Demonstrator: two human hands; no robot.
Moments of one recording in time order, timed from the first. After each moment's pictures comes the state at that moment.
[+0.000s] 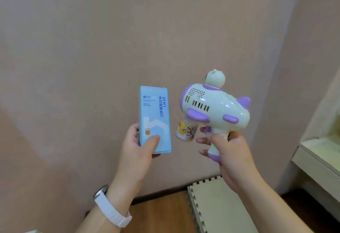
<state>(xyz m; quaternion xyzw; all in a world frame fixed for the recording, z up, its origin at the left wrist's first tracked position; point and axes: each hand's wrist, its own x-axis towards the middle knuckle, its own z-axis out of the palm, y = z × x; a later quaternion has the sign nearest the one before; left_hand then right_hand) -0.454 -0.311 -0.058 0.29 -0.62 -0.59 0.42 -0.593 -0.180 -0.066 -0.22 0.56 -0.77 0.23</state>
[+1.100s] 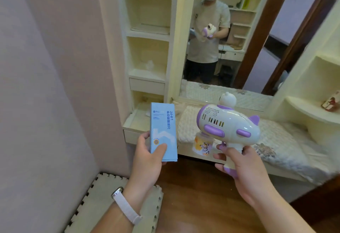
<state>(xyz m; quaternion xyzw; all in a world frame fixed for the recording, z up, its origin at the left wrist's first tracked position) -0.855 -0.049 -0.160 -0.01 -0.65 -0.76 -0.07 -0.767 0.147 -0.127 0.25 0.62 -0.73 -0.17</state>
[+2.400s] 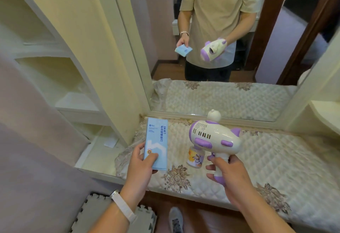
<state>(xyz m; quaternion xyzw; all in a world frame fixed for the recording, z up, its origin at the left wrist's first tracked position) -1.082 0.271 -0.232 0.09 -0.74 -0.66 -0.11 -0.995 0.484 -0.243 0.32 0.54 -0.77 -0.07</state>
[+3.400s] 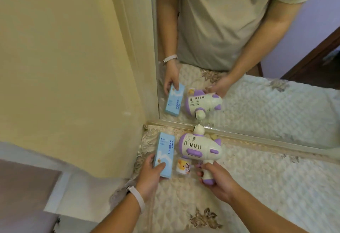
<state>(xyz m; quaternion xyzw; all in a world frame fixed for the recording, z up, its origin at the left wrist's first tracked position) -1.323 0.248 -0.415 0.20 -0.67 -0.64 -0.31 -1.243 0.454 -0.380 0.40 0.42 -0.81 0.13</state>
